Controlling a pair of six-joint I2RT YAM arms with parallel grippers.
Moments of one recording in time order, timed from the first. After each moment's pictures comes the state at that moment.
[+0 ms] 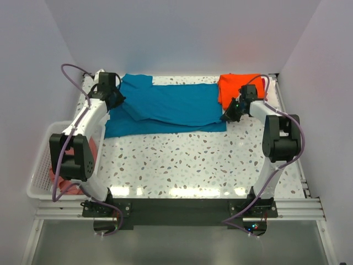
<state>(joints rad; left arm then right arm) -0.08 1.66 1.35 -0.46 -0.21 -0.65 0.02 1.93 1.30 -0.40 -0.33 0.55</state>
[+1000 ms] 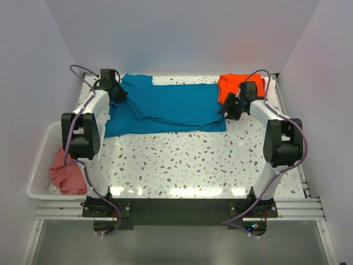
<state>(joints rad) -0.01 1.98 1.53 -0.37 -0.01 -0.68 0.05 1.87 1.31 -0.40 -0.27 0.53</state>
